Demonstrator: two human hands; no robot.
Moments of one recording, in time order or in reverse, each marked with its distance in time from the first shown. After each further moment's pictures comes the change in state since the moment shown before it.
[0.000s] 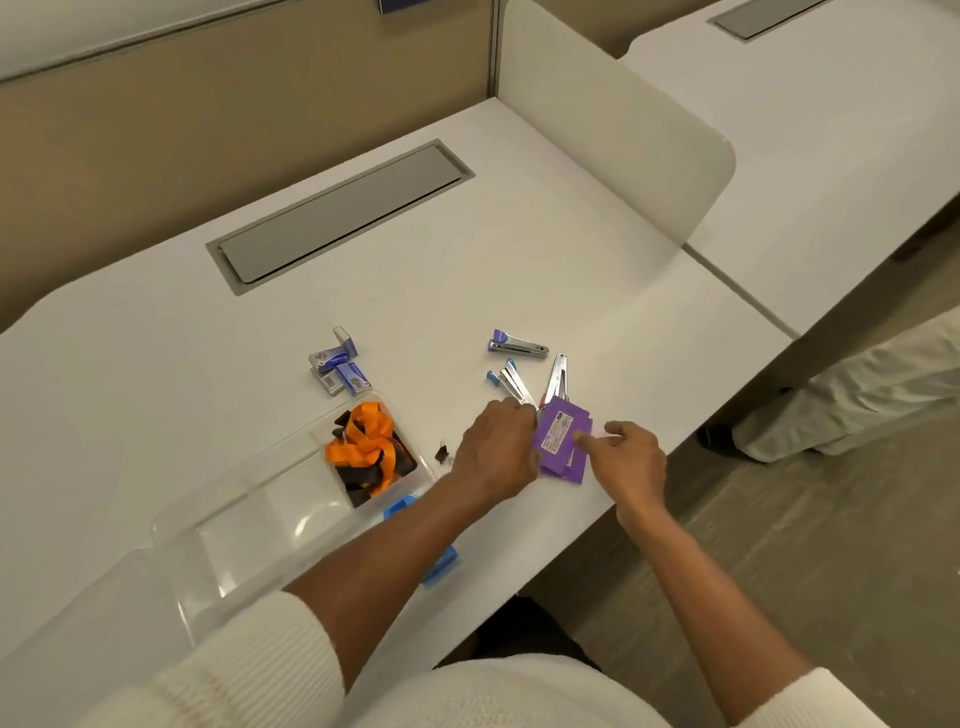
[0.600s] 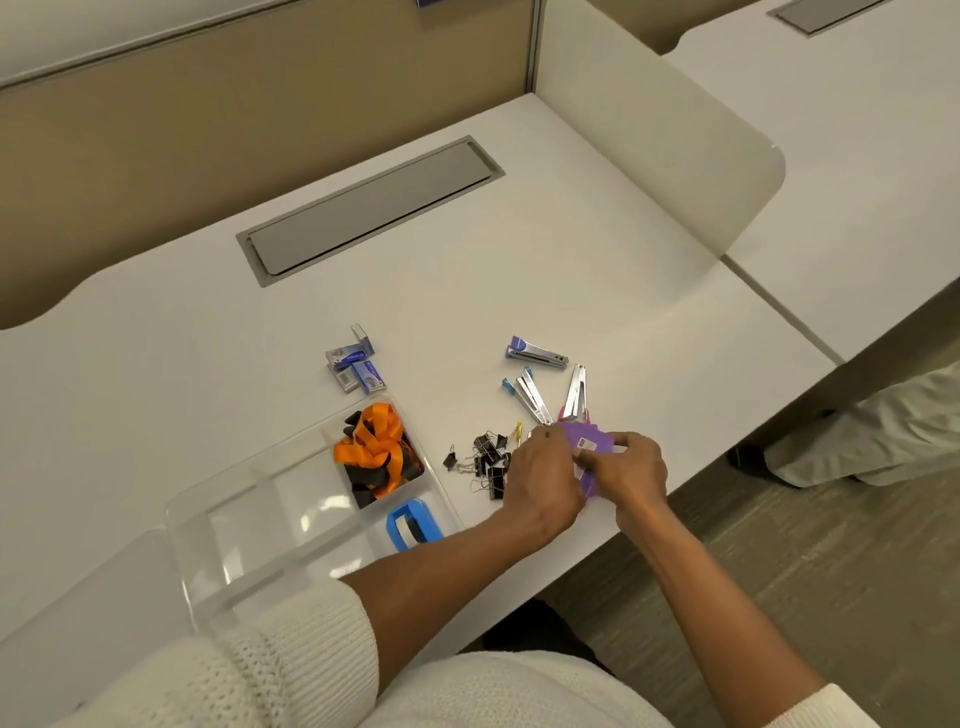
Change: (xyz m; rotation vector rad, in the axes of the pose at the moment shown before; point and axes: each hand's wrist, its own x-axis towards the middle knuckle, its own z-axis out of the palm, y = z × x) left_hand 0.005 0.038 0.038 -0.184 0.043 -0.261; right_hand 0.022 -0.006 0.015 0.060 -0.114 0.066
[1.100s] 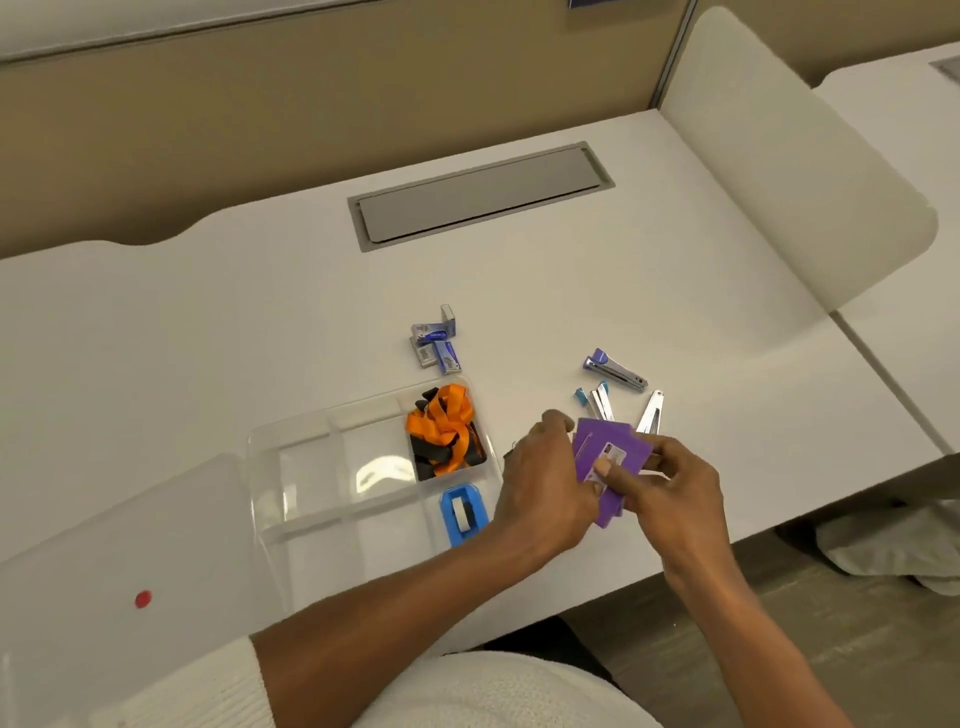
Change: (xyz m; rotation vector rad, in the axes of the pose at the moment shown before) left_hand -0.051 -0.021 -0.077 -0.289 0.137 -0.217; right_hand -0.078 -0.048 -0.011 0.073 -0.254 -0.297
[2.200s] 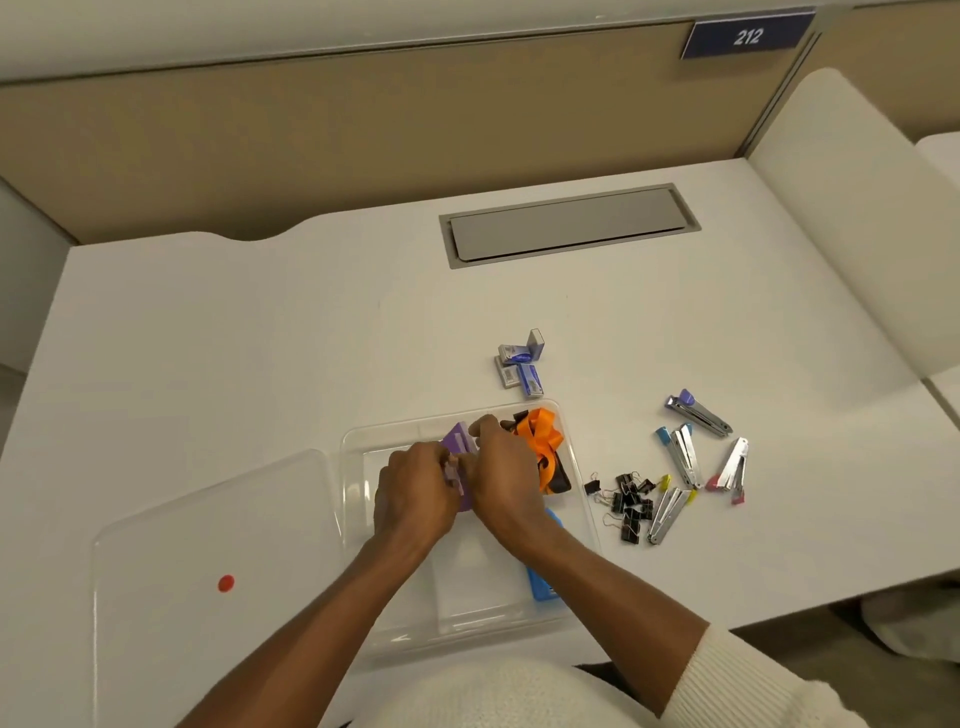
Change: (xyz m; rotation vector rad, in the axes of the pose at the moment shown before) left_hand -0.013 -0.150 -0.143 0.193 0.294 -0.342; right_hand -0.027 -0.050 0.245 -0.703 -0.364 -0.436
